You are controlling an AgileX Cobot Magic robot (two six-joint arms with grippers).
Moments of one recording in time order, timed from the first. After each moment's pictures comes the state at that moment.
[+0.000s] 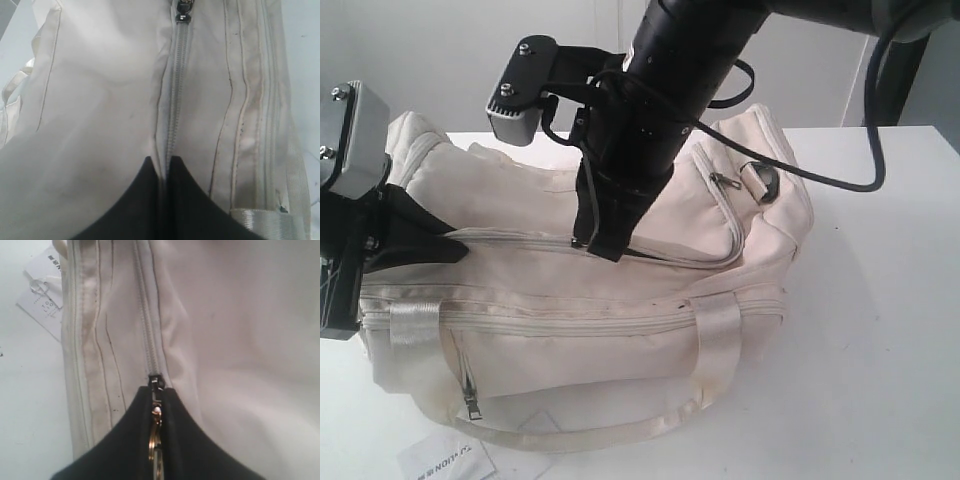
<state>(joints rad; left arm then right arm) 0.05 1.31 -0.81 -1.06 0.91 2.10 0.54 1.77 -1.65 0.28 1.17 -0.86</state>
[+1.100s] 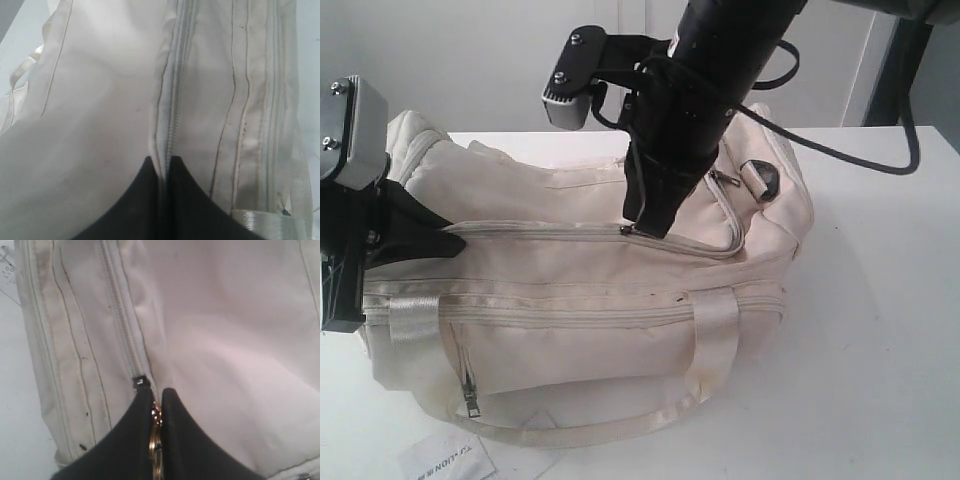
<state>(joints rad) 0.05 1.31 -0.81 -1.06 0.87 2.04 0.47 1.76 -1.65 0.20 1.20 -0.84</state>
